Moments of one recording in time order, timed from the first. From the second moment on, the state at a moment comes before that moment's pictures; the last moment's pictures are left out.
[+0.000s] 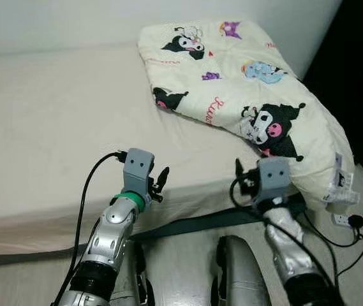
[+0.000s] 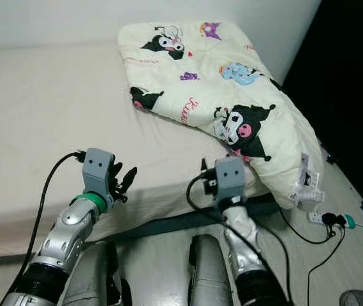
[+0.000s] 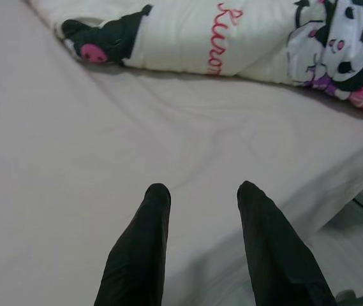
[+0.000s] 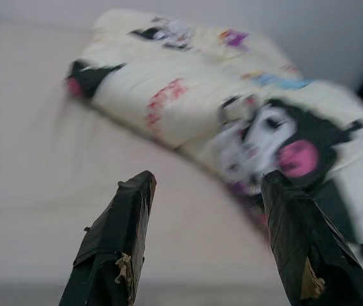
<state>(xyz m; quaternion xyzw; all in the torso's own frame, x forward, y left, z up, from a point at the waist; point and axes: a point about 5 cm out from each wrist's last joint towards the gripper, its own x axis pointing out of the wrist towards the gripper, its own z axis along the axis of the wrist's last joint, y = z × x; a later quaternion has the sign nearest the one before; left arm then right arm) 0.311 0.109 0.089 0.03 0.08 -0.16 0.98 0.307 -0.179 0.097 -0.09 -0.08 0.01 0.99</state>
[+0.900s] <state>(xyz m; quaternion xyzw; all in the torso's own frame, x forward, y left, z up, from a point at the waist) 0.319 0.126 0.097 0.04 0.07 -0.14 0.99 0.301 -0.318 0.110 -0.11 -0.02 -0.23 0.97</state>
